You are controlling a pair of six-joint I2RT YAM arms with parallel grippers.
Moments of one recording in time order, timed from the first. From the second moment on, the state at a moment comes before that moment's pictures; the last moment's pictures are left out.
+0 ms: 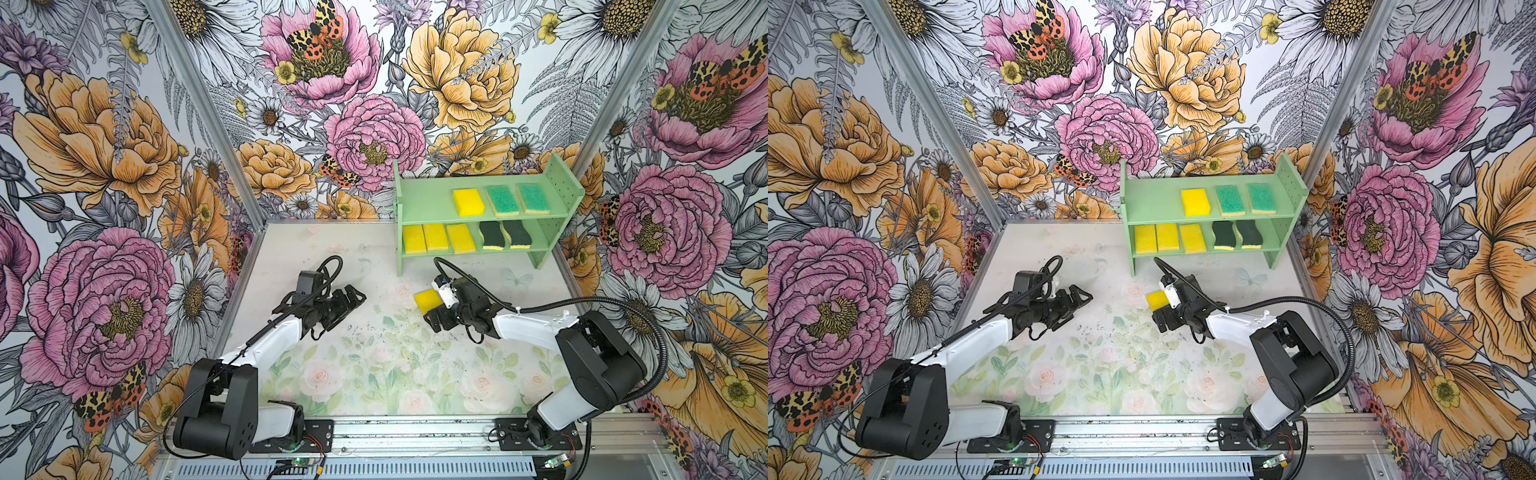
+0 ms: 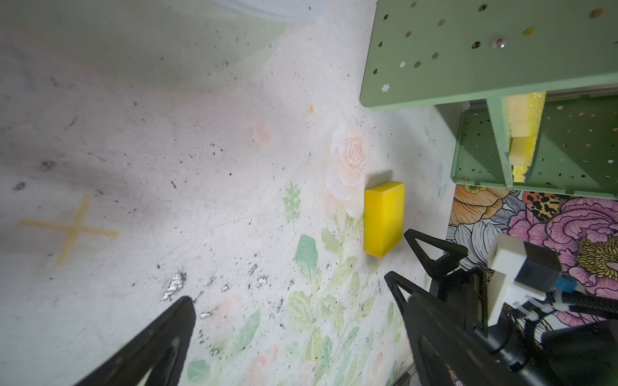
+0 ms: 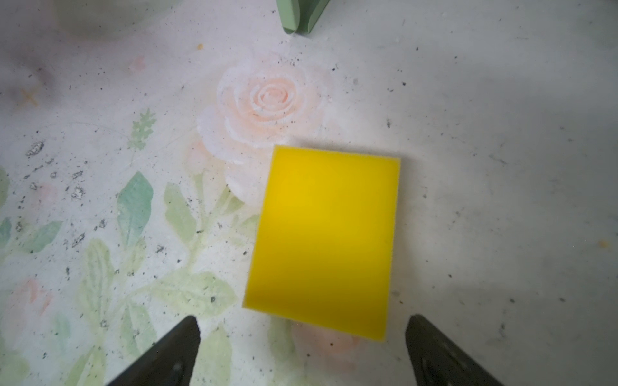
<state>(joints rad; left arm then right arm) -0.19 1.31 0.69 -0.24 0.44 -0.79 0.53 1.59 0.75 -0.01 -0.16 0.07</state>
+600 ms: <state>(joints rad) -0.20 1.31 0.69 -0.24 0.44 -0.79 0.53 1.68 0.71 0.16 -0.13 0.12</state>
